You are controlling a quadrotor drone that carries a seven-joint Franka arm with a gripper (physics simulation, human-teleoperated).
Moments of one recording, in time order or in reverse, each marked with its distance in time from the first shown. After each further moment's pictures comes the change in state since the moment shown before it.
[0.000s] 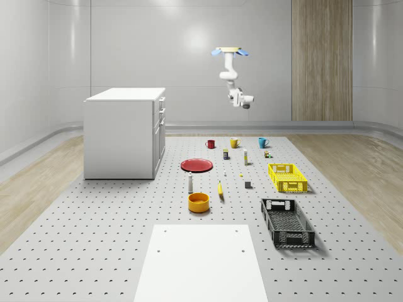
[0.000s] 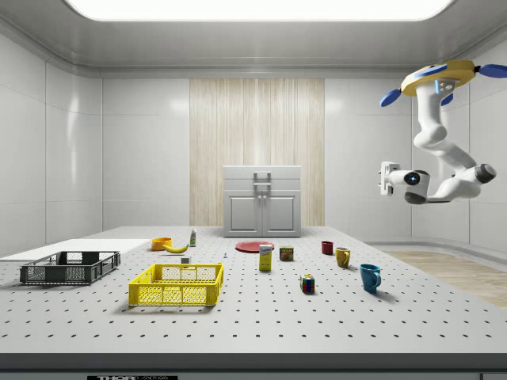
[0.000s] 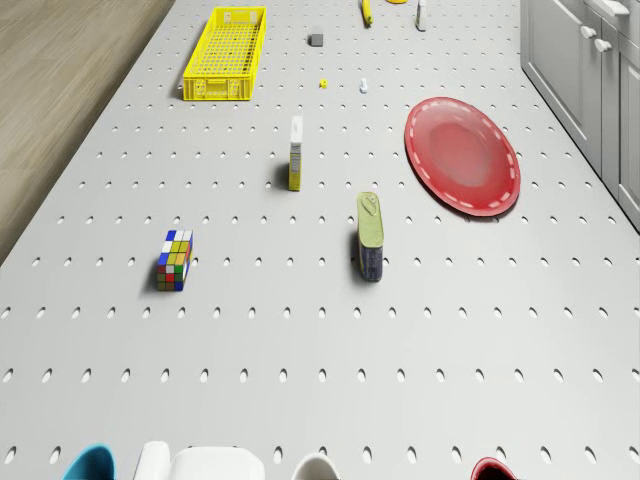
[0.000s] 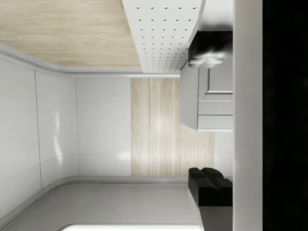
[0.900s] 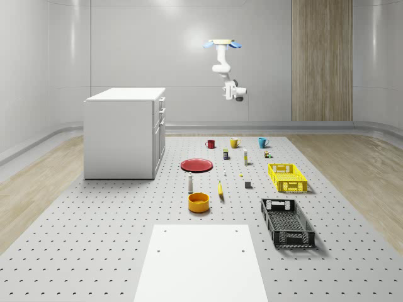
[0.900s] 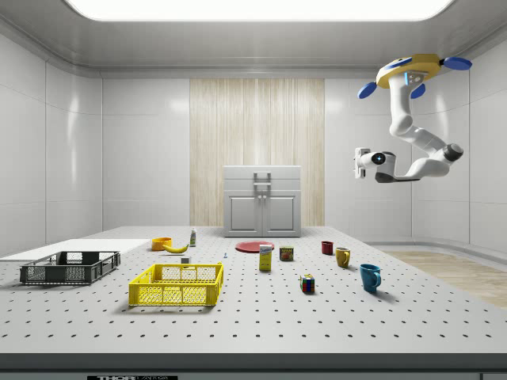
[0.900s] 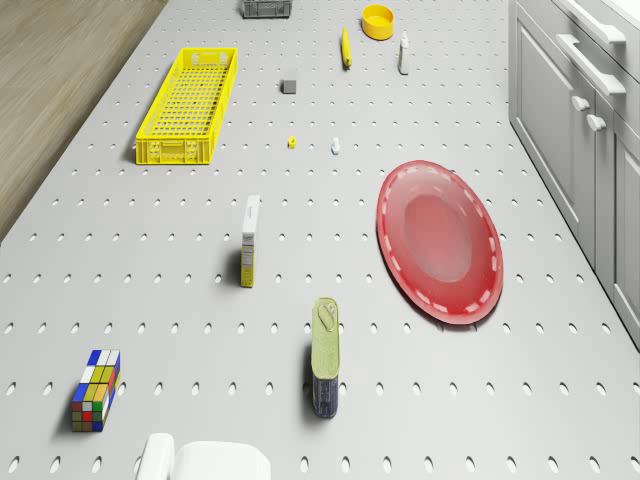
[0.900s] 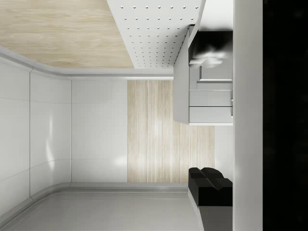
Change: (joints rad) arm 0.121 -0.087 -0.071 -0.026 -0.032 0.091 0.040
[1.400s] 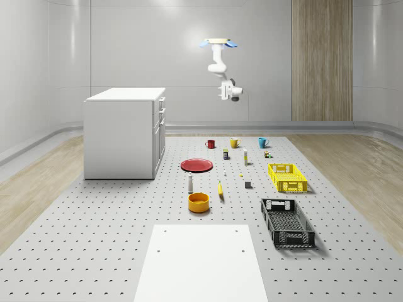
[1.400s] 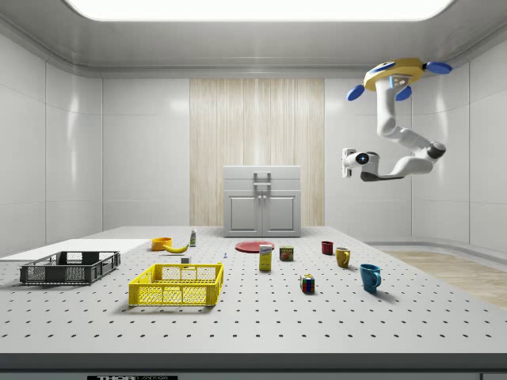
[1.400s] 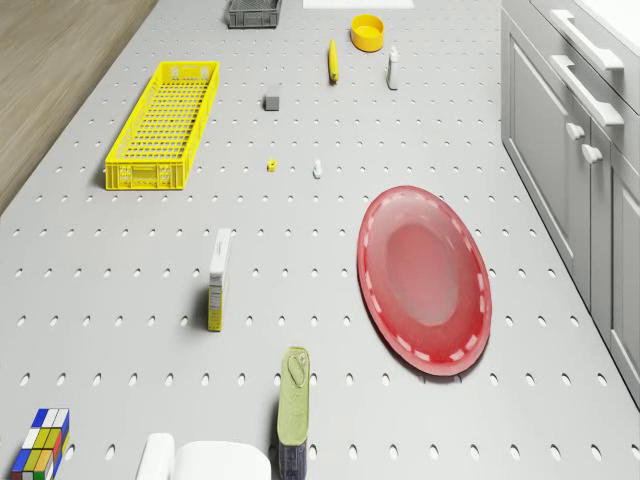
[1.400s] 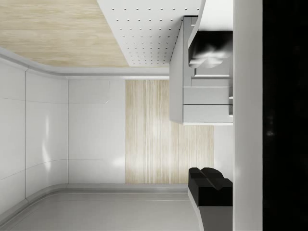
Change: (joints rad) arm 0.053 -0.045 -0.024 -0.006 -0.031 0.045 0.026
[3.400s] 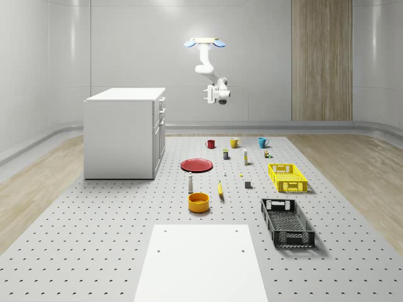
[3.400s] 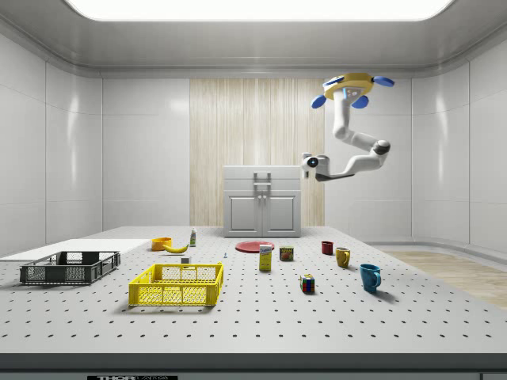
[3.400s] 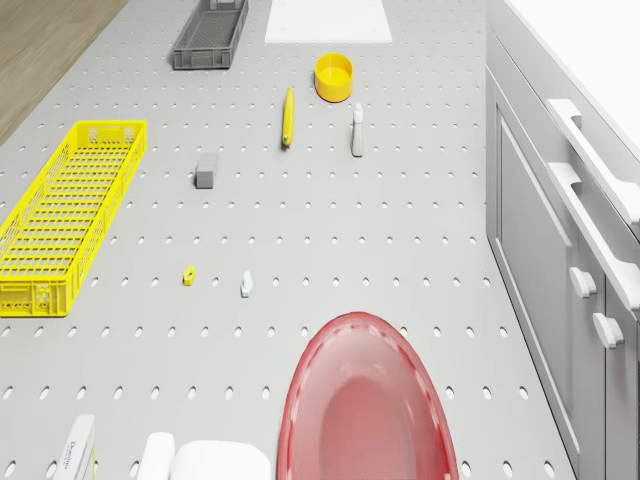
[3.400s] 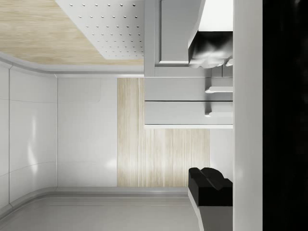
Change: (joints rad) arm 0.146 -0.142 -0.055 -0.018 -0.108 0.133 0.090
